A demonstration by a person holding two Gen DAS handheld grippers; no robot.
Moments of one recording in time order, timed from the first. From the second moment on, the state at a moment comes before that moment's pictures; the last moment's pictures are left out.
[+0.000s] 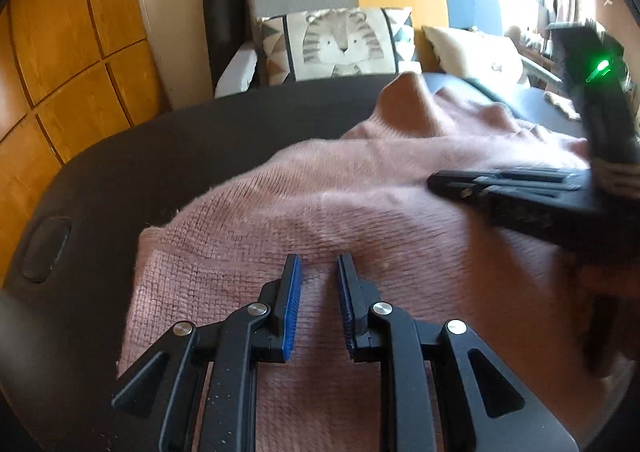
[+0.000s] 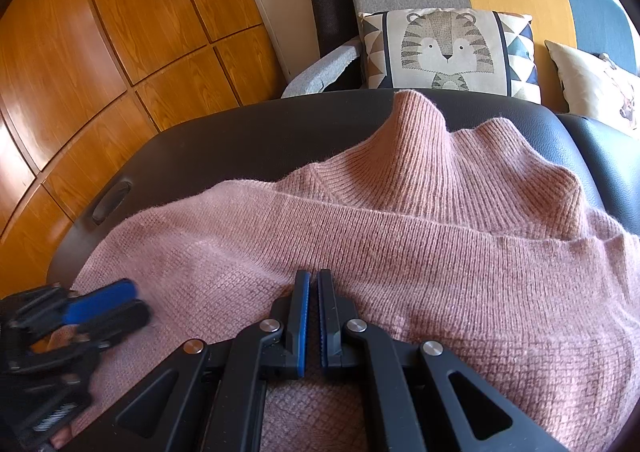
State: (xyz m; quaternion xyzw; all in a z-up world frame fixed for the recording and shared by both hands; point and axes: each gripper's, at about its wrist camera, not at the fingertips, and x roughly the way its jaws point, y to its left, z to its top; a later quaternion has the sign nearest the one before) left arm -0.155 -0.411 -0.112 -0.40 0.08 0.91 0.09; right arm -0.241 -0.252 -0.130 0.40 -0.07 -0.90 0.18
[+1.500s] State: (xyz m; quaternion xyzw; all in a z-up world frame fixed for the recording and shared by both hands) left arm -0.195 -0.373 -0.099 -0.42 -0.15 0.89 0.14; right arm -0.242 -0.249 -0.128 0.40 -0.08 -0.90 0.18
